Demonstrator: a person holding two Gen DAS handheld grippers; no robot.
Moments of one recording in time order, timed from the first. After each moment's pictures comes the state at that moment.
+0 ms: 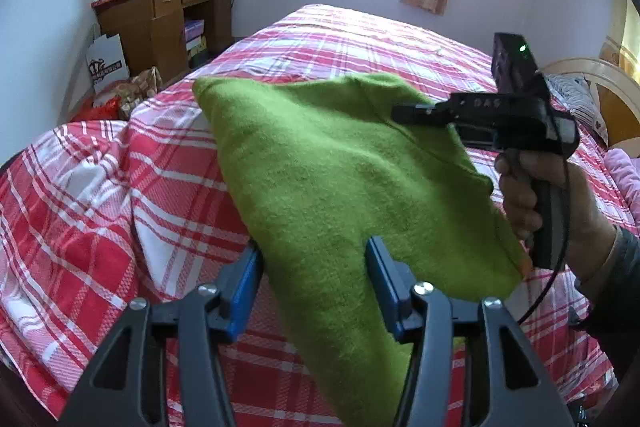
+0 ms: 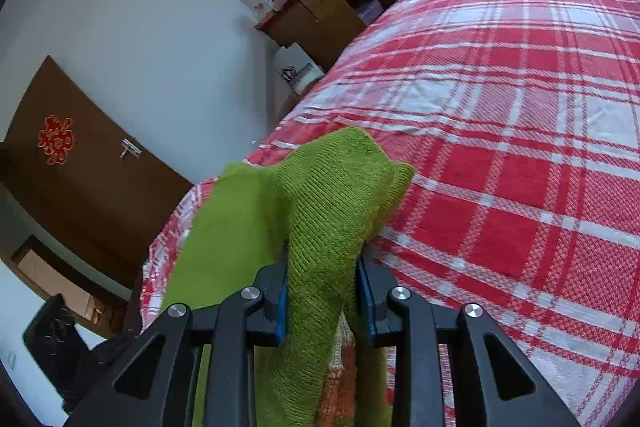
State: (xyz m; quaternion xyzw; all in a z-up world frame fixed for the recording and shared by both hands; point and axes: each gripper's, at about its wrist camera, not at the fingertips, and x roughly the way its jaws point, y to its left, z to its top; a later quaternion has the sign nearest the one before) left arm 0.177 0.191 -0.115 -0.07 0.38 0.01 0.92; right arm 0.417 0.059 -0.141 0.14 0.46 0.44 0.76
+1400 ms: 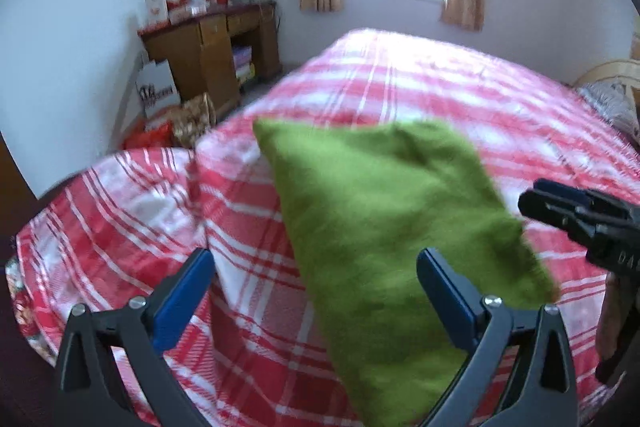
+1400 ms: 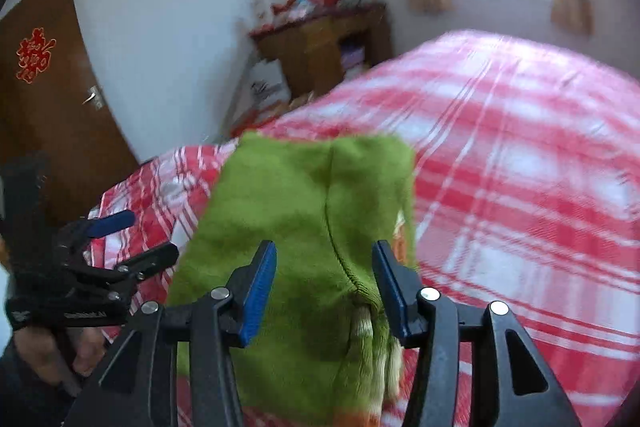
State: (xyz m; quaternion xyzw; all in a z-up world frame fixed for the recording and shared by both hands) left arm 0.152 0.203 -0.082 -0.03 0.33 0.10 0.94; right arm 0.265 0.046 -0.077 -0.01 0.34 0.35 0.87
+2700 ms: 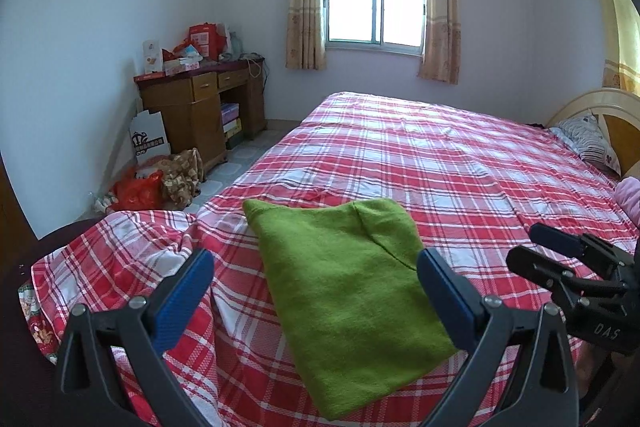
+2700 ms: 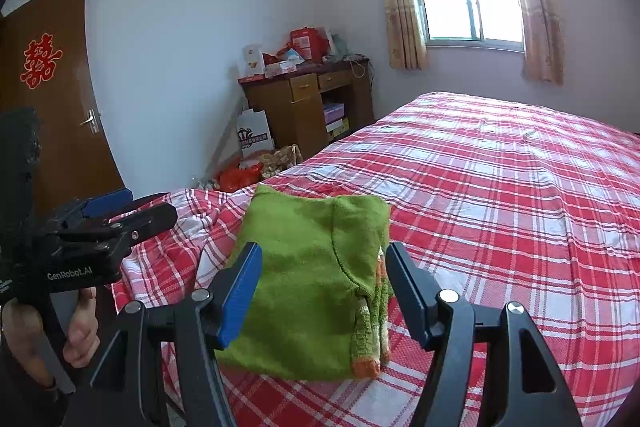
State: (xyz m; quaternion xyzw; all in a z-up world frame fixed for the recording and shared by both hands) left arm 0.112 0.184 -0.020 -0.04 0.25 0.08 0.97; right arm 0.192 0.015 -0.010 -0.01 0.26 0.32 0.91
